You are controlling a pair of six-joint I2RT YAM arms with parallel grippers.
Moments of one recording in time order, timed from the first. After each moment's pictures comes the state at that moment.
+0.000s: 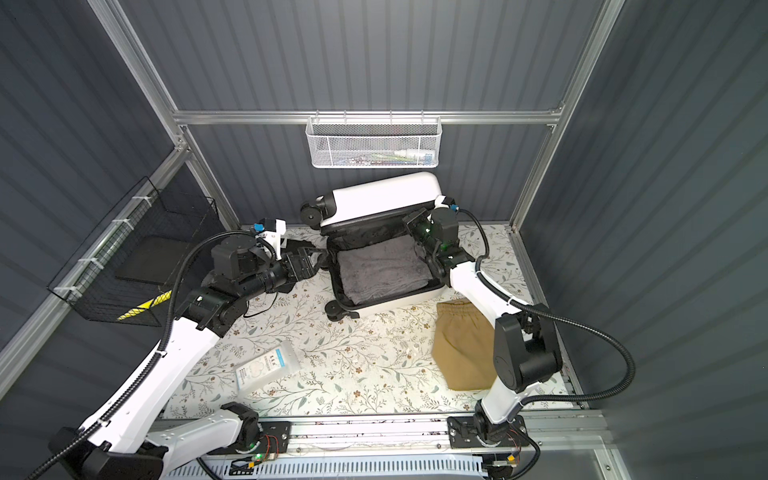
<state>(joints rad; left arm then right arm) -0.48 1.14 1.19 -0.46 0.29 -0.51 0.35 1.68 1.32 0.27 -0.16 1.17</state>
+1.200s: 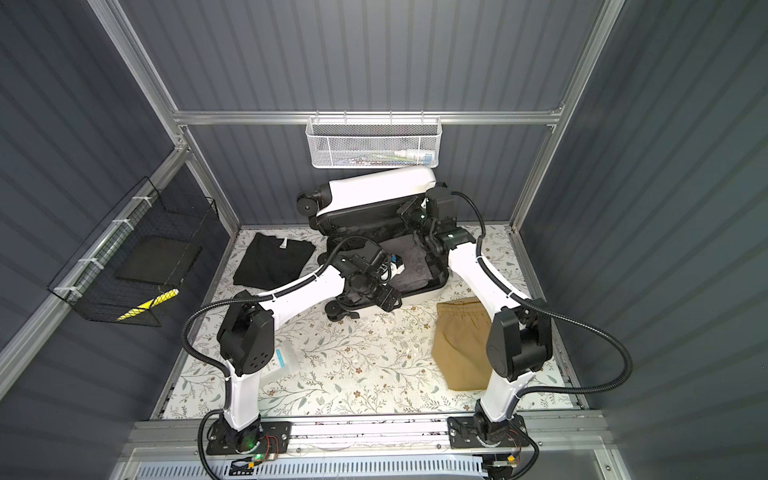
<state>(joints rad) -0.79 2.03 1.69 -0.75 0.23 -0.02 0.35 1.76 1.59 -0.09 -0.21 1.01</state>
